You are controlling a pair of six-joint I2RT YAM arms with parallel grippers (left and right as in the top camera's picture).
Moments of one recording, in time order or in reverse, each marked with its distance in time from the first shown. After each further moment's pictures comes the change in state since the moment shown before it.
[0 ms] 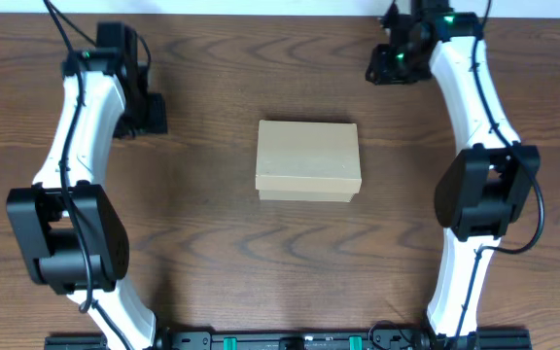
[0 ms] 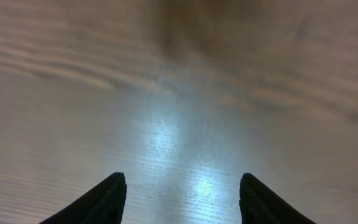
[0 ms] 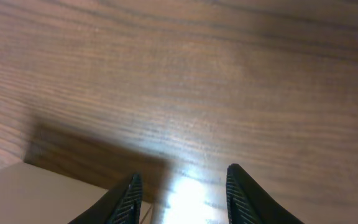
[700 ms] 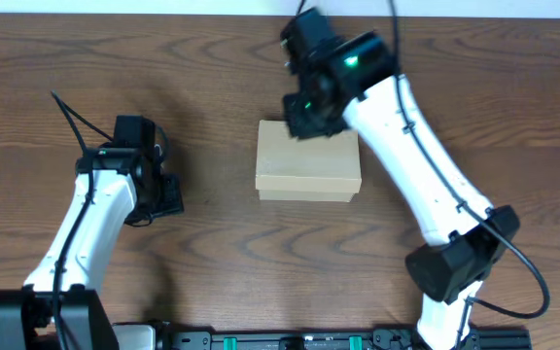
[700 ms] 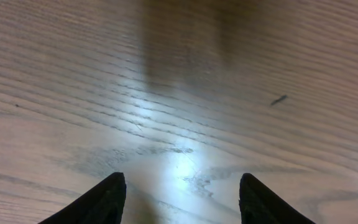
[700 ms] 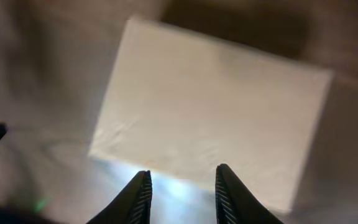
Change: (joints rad) left arm -0.064 -0.450 -0.647 0.135 0.050 -0.162; right arm 0.501 -0.261 0.003 -0.383 0.185 0.377
